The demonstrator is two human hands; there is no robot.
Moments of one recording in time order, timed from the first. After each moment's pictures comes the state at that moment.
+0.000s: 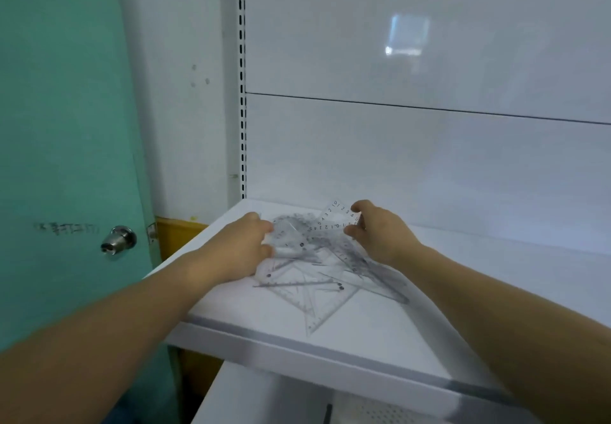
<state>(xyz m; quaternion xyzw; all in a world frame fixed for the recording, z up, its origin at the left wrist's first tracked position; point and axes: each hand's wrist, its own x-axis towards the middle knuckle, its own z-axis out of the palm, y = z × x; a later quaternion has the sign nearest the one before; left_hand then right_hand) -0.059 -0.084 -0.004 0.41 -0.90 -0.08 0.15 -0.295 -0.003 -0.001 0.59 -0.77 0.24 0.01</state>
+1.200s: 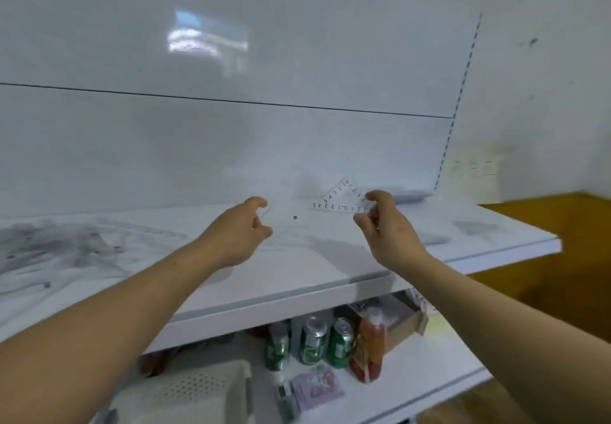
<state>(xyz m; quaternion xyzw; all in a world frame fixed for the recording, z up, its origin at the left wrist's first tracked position) -0.307 0.158 0.011 0.17 -0.93 -0.27 0.20 -0.452 0.369 -0.006 0.35 -0.84 0.38 0.15</state>
